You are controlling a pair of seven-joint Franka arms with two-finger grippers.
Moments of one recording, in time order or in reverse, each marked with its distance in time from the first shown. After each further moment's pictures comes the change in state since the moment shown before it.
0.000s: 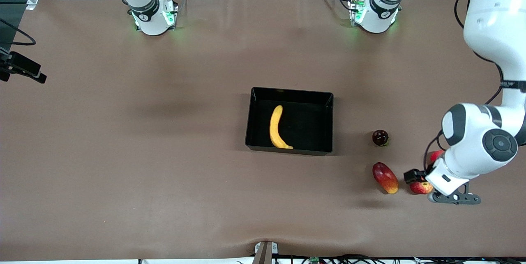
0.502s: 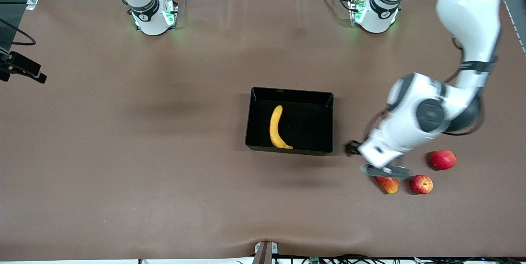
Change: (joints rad) left arm -0.112 -0.083 -0.225 -0.139 0.001 -0.044 -0.310; right arm 0.000 0.000 0.000 0.000 0.000 0.000 0.000
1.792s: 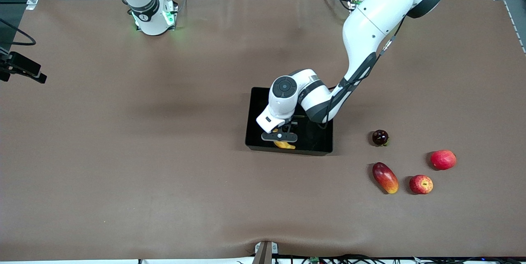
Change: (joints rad) left arm -0.420 0.271 0.096 -0.015 0.279 0.279 -0.553; right arm 0.000 0.000 0.000 0.000 0.000 0.000 0.000
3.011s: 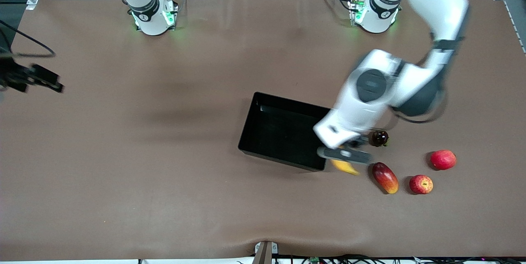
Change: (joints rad) left arm 0.327 -0.315 -0.007 0.135 -0.202 -0.451 0.689; right arm 0.068 0.100 0.012 -0.004 0.007 0.052 -0.002
